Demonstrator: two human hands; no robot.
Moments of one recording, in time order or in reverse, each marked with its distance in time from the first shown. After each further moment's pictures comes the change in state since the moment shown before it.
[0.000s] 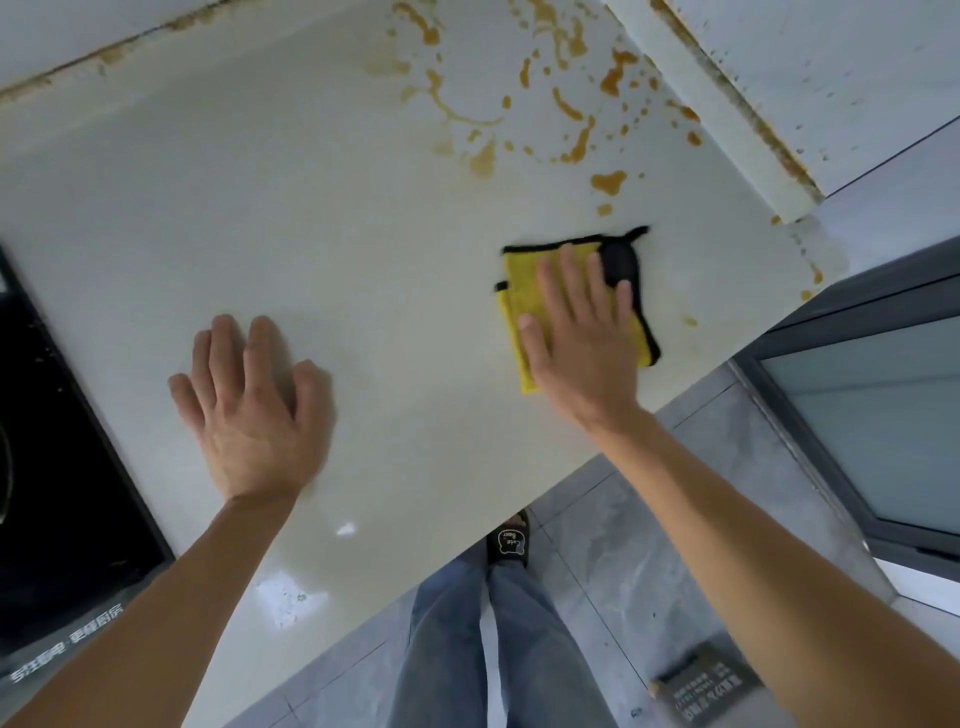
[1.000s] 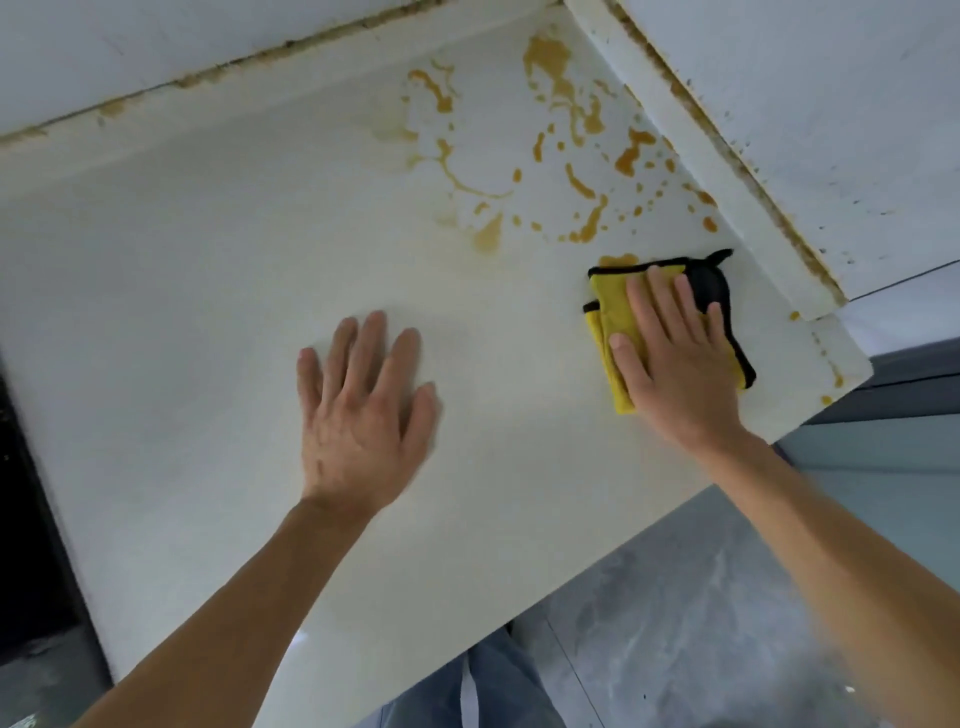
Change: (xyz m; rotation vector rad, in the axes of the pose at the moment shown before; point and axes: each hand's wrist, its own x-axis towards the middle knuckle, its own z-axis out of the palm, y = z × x) left_hand 0.039 0.112 0.019 0.027 -0.159 0.336; right_hand 0.077 0.103 -0.017 -0.045 -0.054 -0.046
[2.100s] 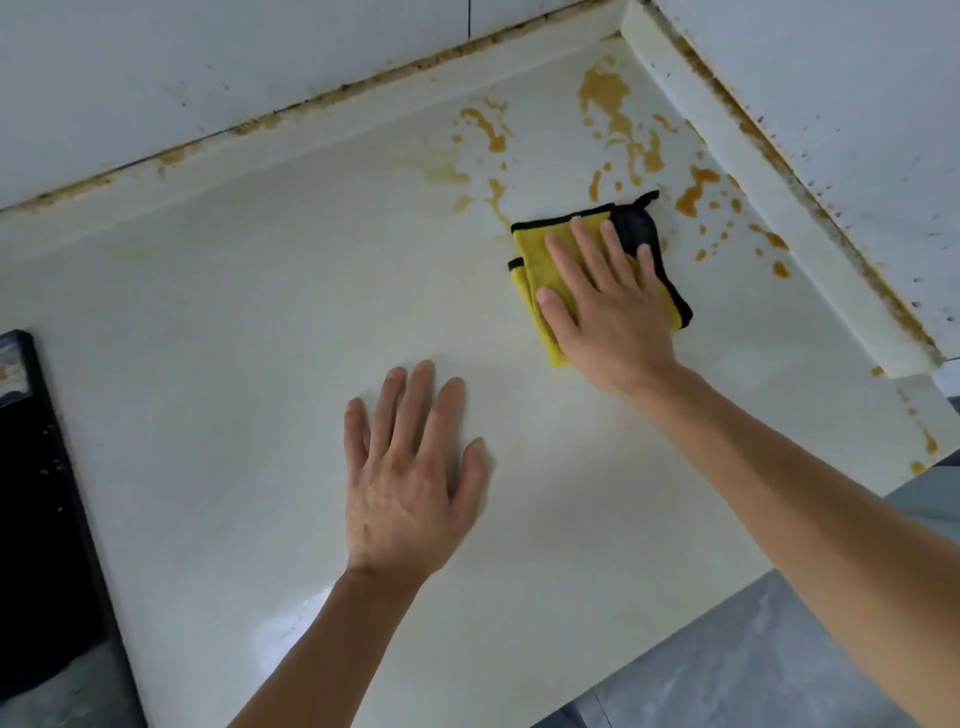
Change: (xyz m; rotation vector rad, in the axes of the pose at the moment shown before) left_hand -0.001 -0.003 0.008 -0.044 0.053 -0.045; right_hand 0.111 -0.106 -0.010 0.038 0.056 -0.164
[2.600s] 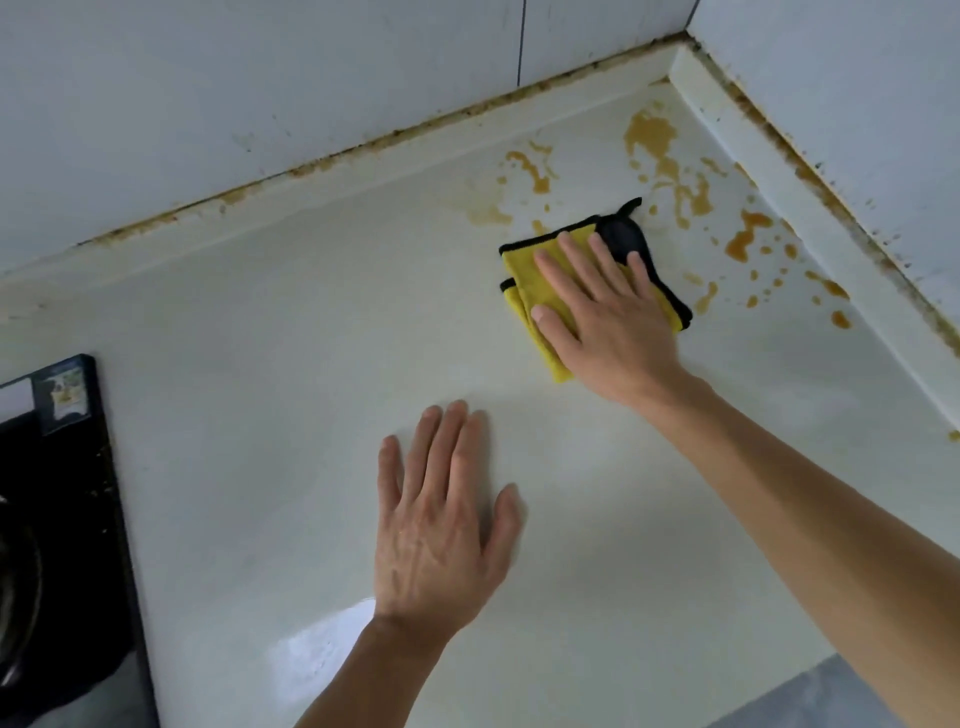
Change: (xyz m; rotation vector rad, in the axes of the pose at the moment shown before) left_hand -0.001 0.001 0.000 -0.018 -0.007 -0.044; right_hand 0.042 -0.023 0.006 0.038 -0.004 -0.154
